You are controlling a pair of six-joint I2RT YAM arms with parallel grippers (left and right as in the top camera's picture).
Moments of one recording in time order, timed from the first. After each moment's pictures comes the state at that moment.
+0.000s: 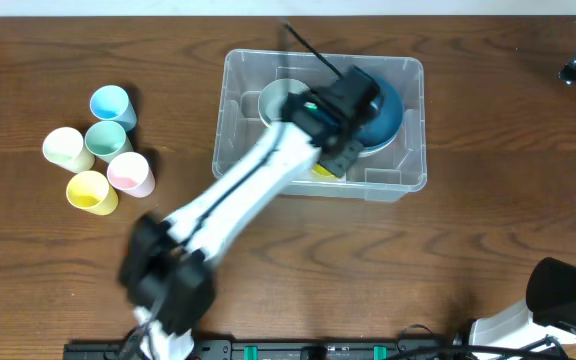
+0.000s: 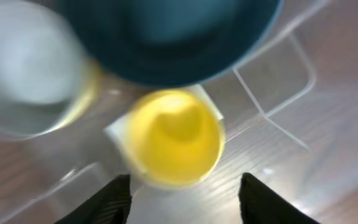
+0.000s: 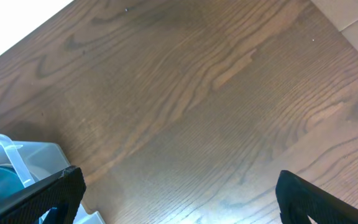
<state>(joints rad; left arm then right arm) -0.70 1.89 1.76 -1.05 -0.04 -0.04 -0.35 1.78 2.16 -1.41 0.13 0.33</state>
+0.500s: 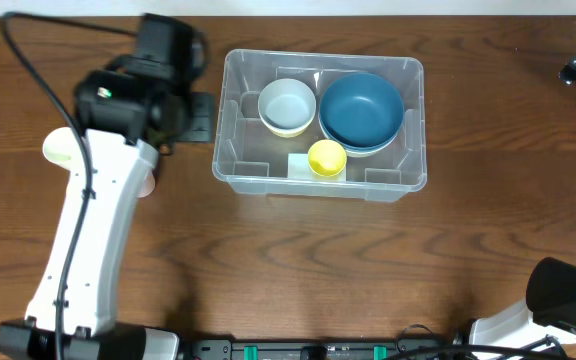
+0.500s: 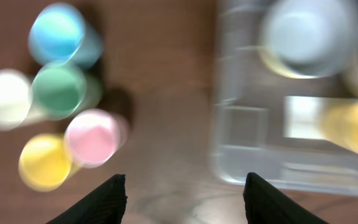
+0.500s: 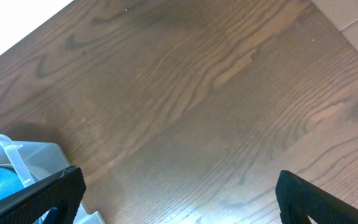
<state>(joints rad) -0.19 1.58 1.76 -1.34 -0.14 -0.19 -0.35 1.78 2.16 -1.41 0.13 0.33</state>
